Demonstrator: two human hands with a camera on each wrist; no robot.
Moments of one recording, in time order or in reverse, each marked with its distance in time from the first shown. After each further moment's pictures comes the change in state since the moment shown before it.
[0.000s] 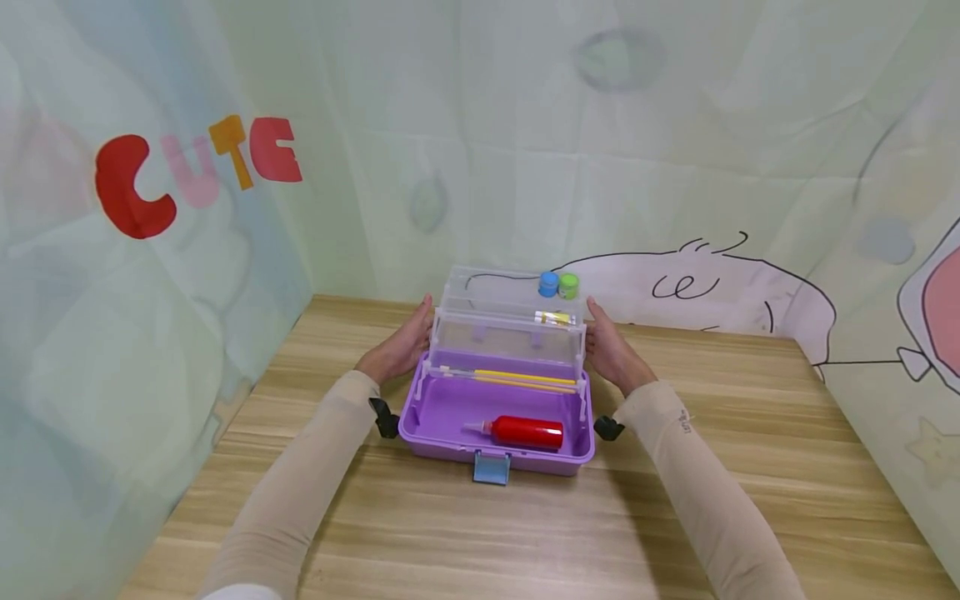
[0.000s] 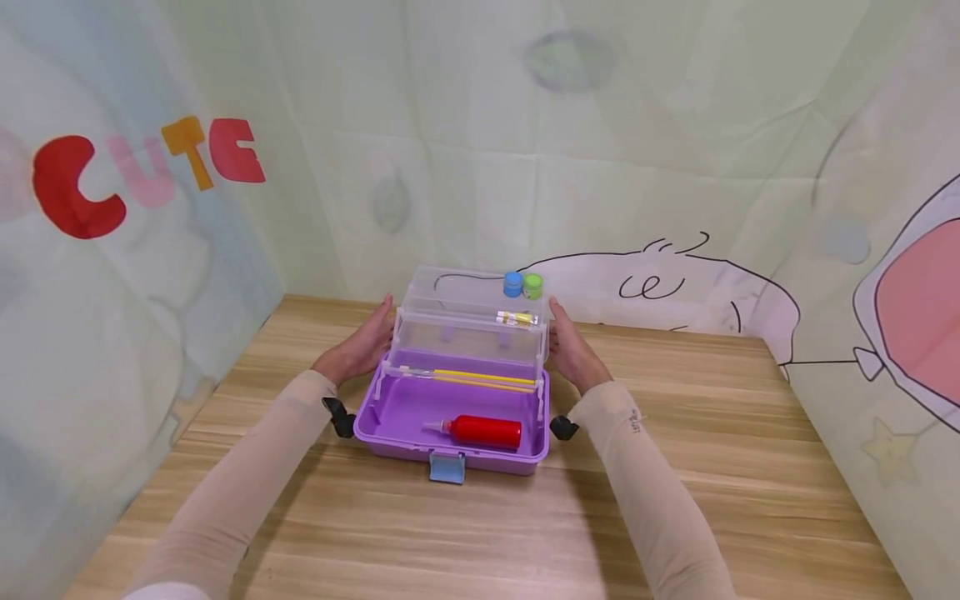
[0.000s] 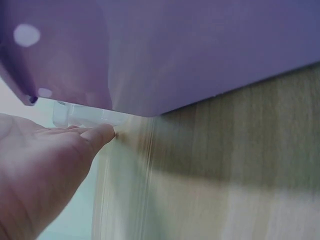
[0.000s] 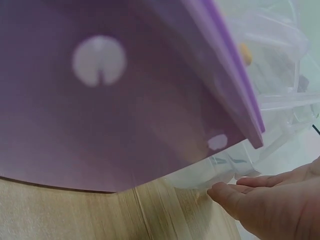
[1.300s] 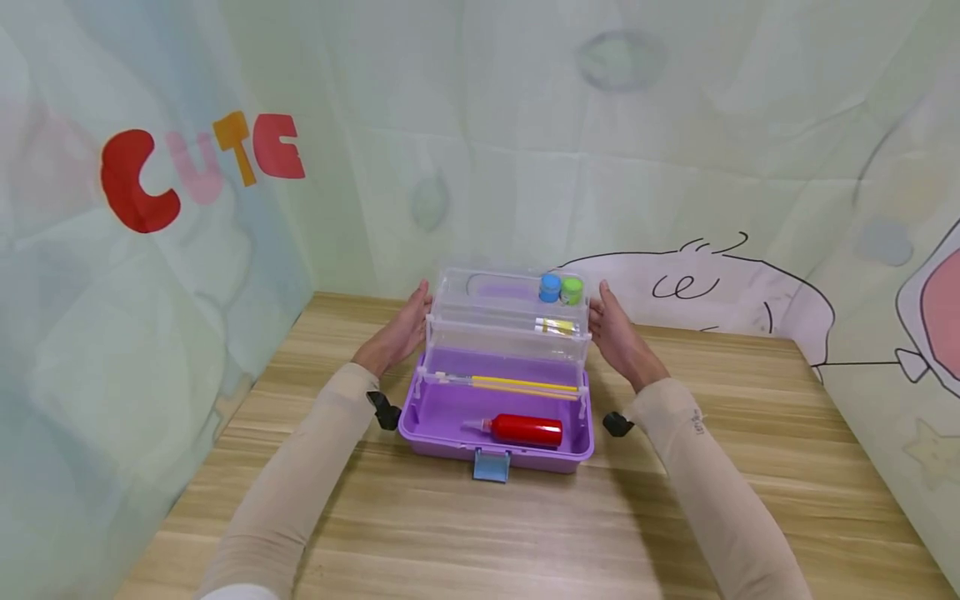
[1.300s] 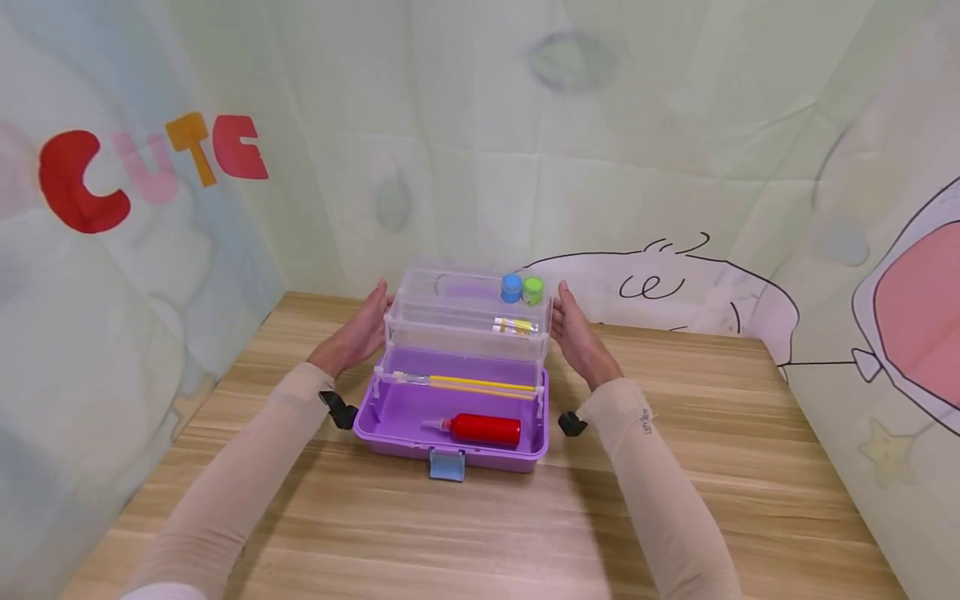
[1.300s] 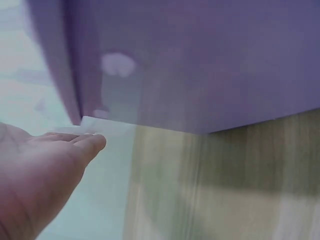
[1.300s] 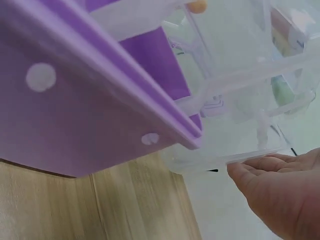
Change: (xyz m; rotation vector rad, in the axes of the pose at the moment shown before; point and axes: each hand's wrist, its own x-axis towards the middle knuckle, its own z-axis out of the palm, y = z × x) left_hand -0.014 0.019 0.004 0.085 0.086 0.166; right_hand -0.019 -0.023 0.002 -0.088 -0.008 -0.186
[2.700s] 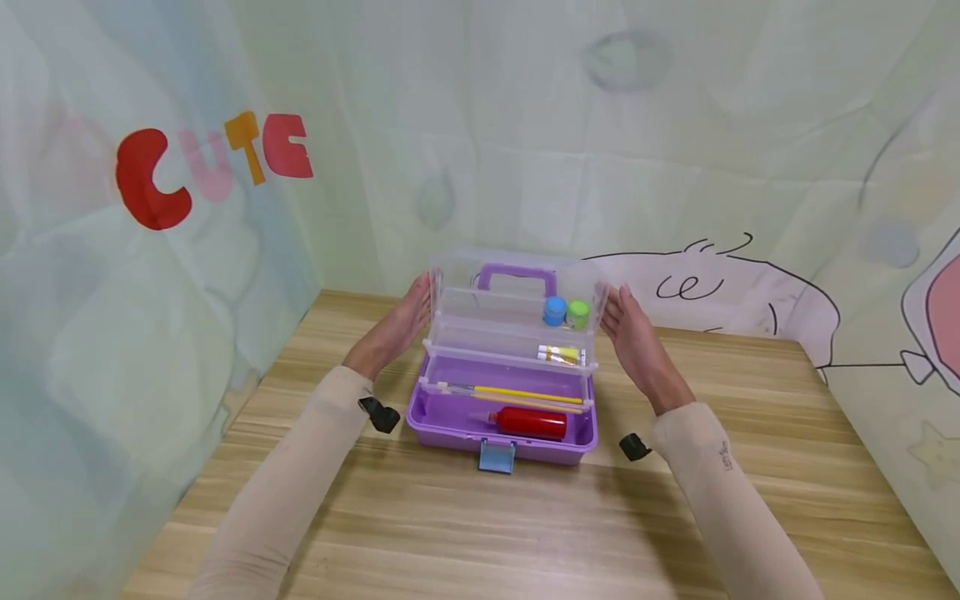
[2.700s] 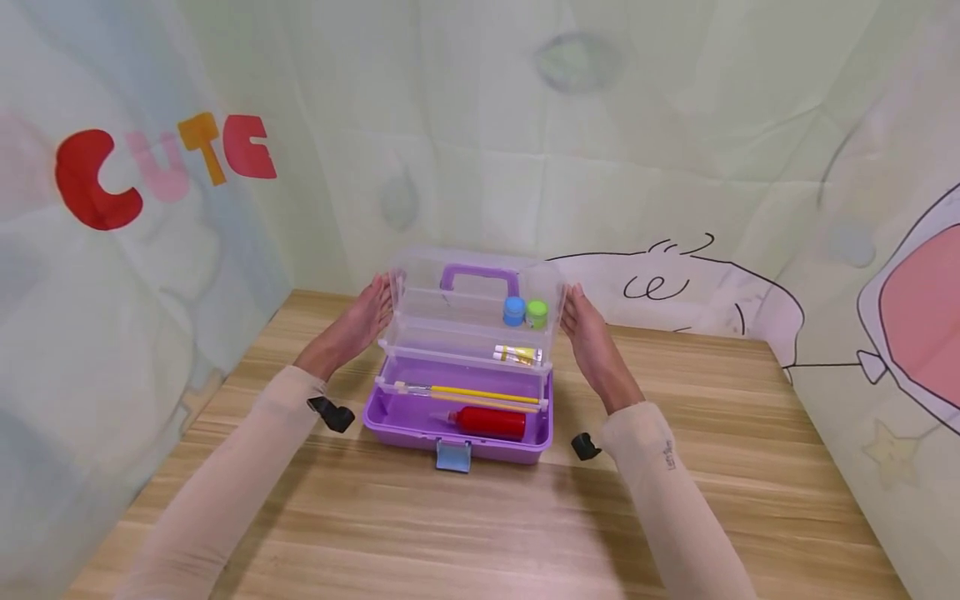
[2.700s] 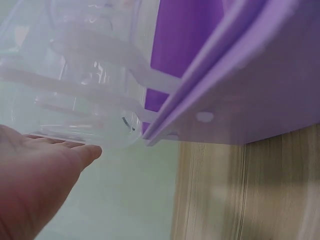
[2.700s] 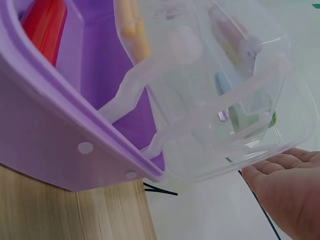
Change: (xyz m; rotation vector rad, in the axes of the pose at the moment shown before) left_hand -0.030 0.035 0.010 0.085 -0.028 0.166; right_hand -0.052 -0.017 0.012 -0.034 -0.032 -0.277
